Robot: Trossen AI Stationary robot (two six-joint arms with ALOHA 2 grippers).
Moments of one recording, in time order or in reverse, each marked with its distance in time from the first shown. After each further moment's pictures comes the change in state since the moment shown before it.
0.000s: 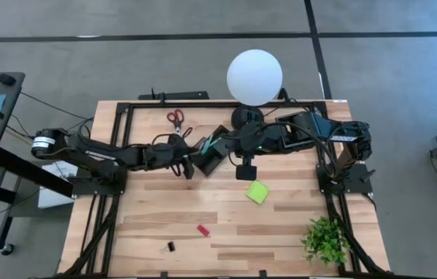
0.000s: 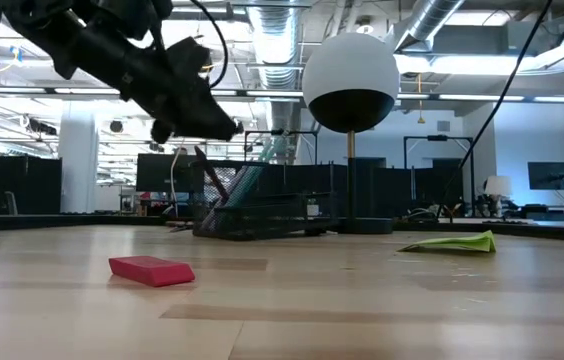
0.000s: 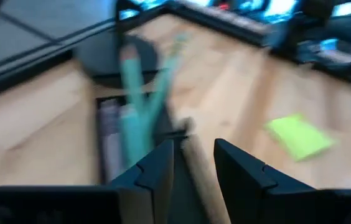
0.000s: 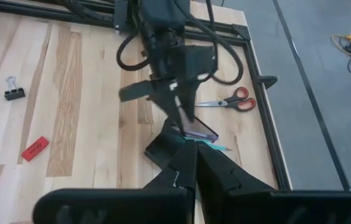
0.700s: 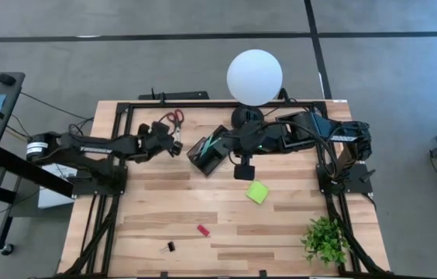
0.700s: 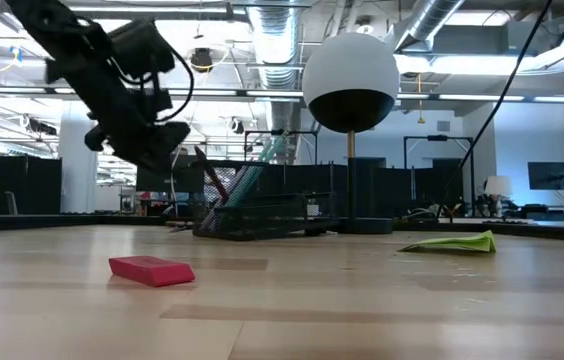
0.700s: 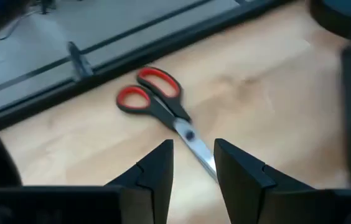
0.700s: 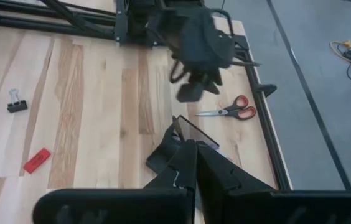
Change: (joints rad) left arm 0.206 -0.080 0.000 -0.535 -0.378 -0.201; right arm 0.000 0.000 0.000 0.040 -0.001 0.000
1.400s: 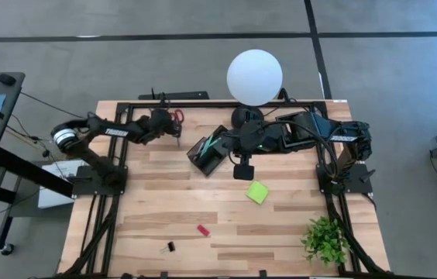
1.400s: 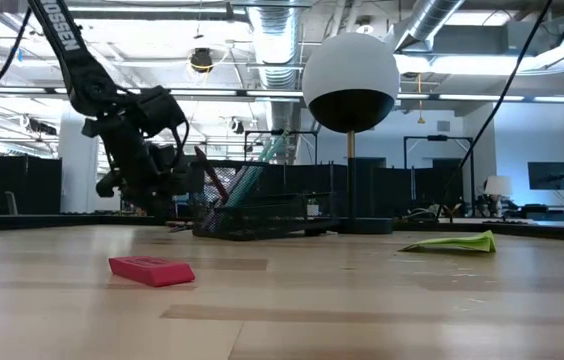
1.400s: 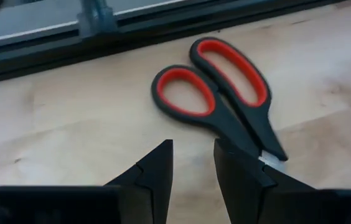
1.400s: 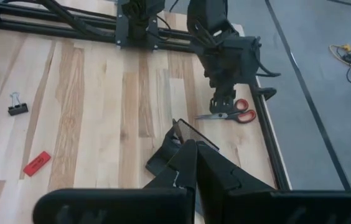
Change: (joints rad) left arm 0.453 0.326 0.001 0.345 0.338 0.102; right arm 0.000 0.000 0.000 0.015 -0.001 -0.007
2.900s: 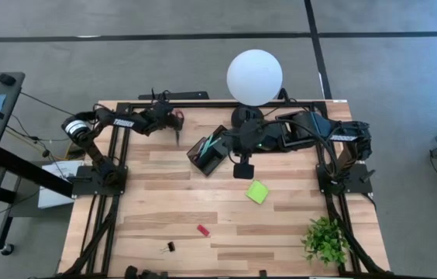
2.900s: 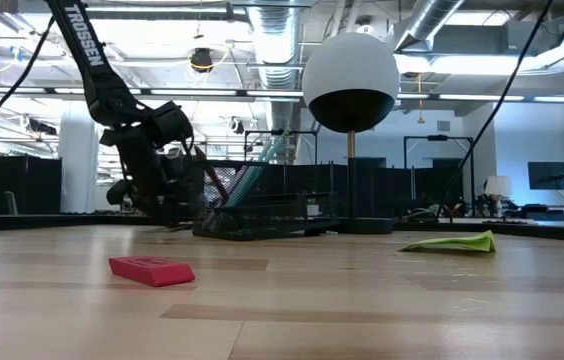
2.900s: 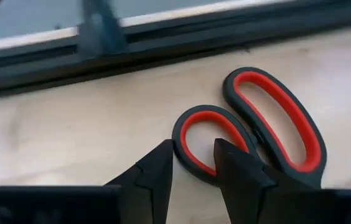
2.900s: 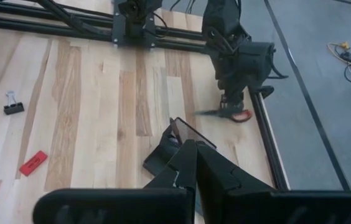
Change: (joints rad) left arm 0.100 0.147 0.121 -0.054 0.098 0.006; right arm -0.007 0.000 0.000 -0.005 0.001 -0.002
